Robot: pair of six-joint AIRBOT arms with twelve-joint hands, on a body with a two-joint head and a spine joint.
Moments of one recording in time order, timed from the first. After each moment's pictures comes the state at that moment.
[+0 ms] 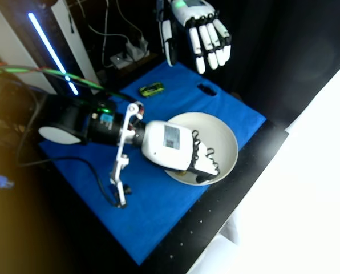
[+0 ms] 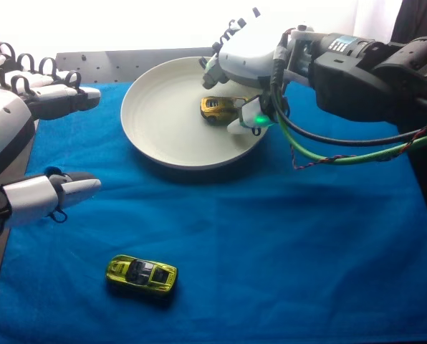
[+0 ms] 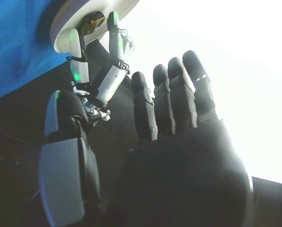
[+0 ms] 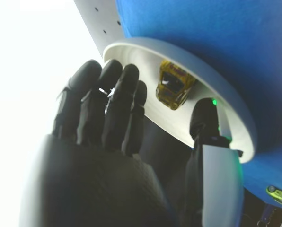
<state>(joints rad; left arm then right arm) 0.99 -0.72 0.71 -0.48 -1.08 1.55 -0.44 -1.54 1.64 0.10 0.15 -1.26</state>
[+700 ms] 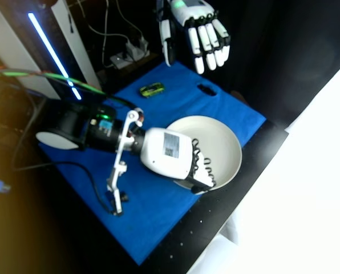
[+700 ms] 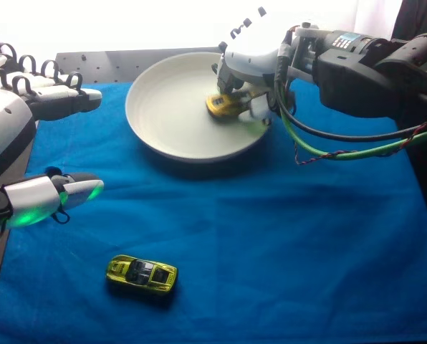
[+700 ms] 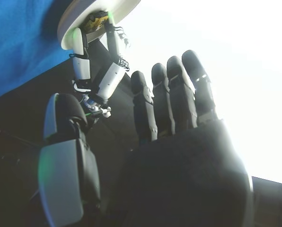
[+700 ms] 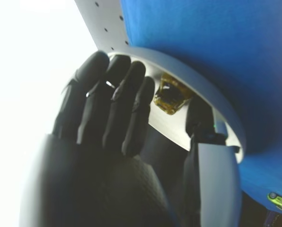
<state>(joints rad) 0.99 -0.72 0.71 -0.48 -1.08 1.55 -0.44 -1.54 1.66 0.10 0.14 -1.26</state>
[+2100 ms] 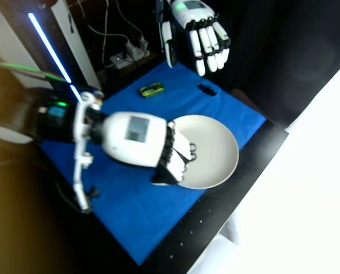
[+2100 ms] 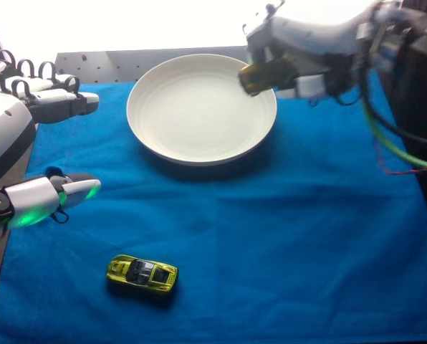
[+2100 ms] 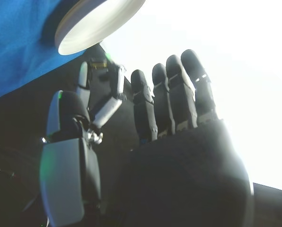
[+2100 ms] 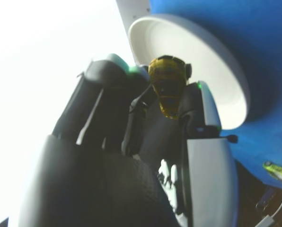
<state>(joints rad) 0.99 -0.73 0.71 -0.52 -1.07 1.55 -0.44 -1.22 1.30 0.13 0.35 -1.29</state>
